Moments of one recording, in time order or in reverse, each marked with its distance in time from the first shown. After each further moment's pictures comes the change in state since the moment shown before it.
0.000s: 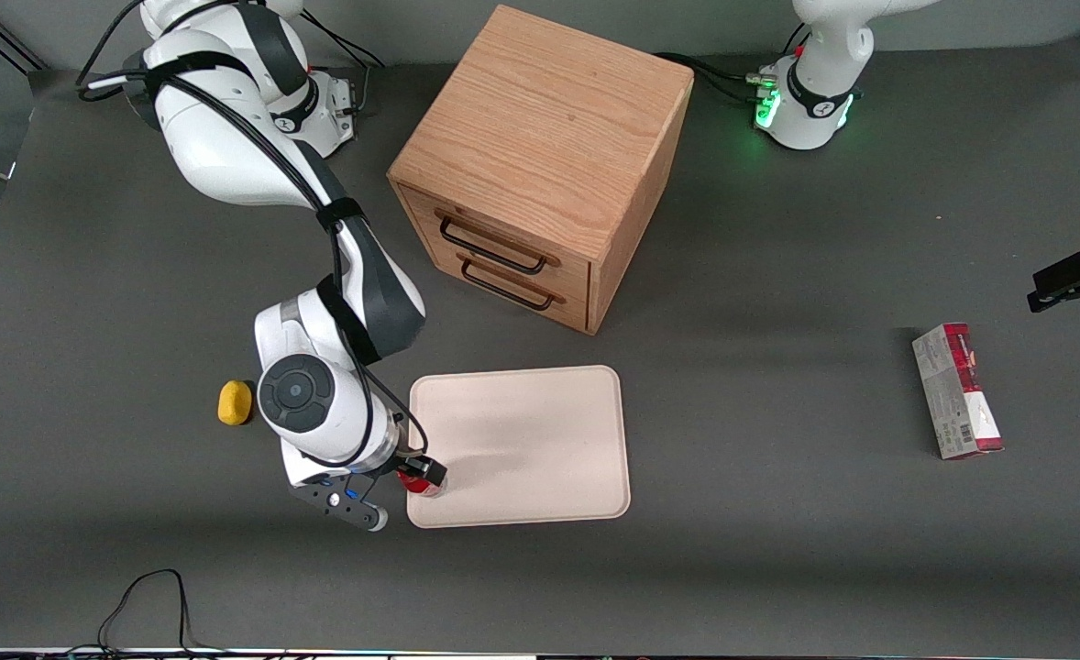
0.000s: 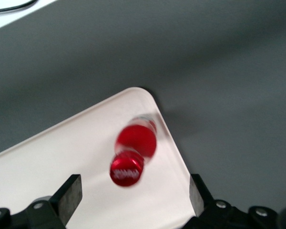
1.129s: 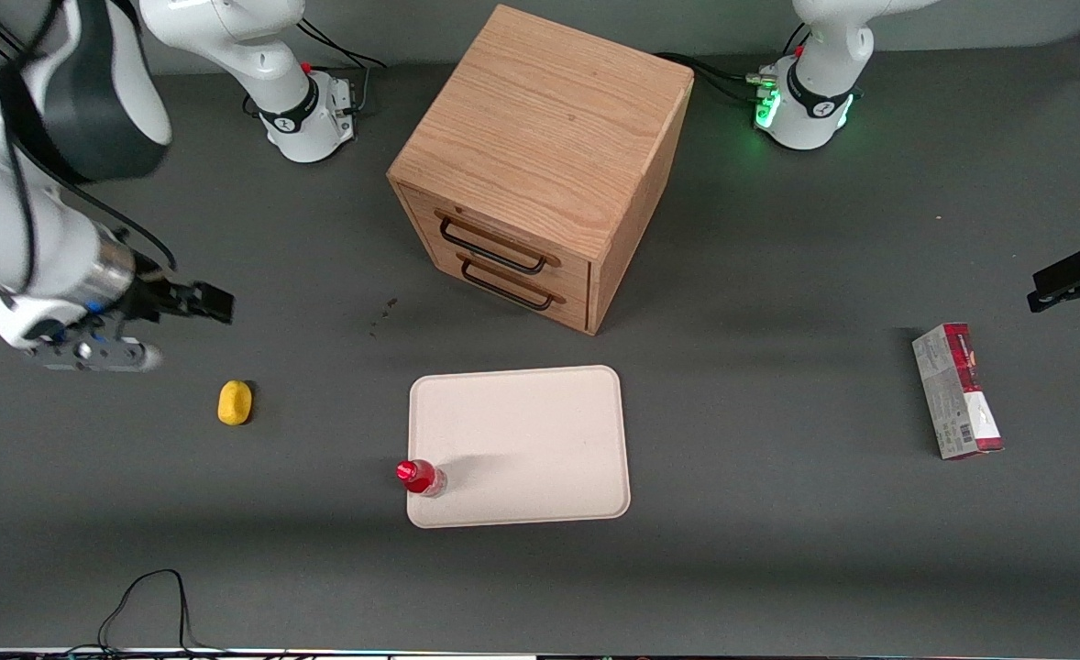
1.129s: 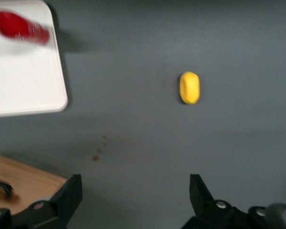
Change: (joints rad) arm -0.192 -0.820 -0.096 -0.774 0.000 -0.196 -0.702
